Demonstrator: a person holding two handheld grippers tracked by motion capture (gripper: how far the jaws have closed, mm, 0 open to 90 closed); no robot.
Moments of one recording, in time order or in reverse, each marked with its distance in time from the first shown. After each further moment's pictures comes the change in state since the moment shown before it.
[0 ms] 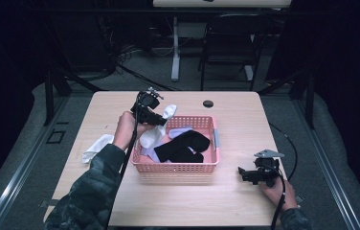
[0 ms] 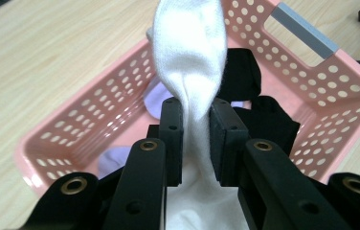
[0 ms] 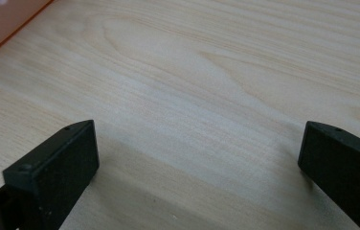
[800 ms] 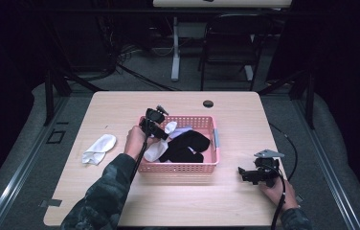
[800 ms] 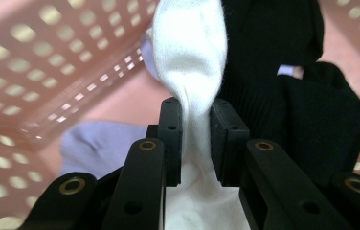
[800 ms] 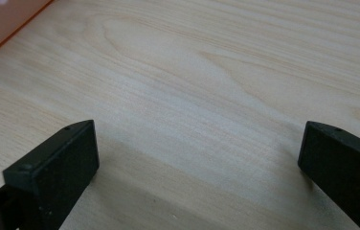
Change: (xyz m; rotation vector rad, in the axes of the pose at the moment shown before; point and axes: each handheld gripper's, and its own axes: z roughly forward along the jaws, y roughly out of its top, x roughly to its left) left arm 0.011 -0.031 0.080 0.134 -0.017 -0.093; right arm 0.000 0.000 0.000 -0.003 0.004 0.002
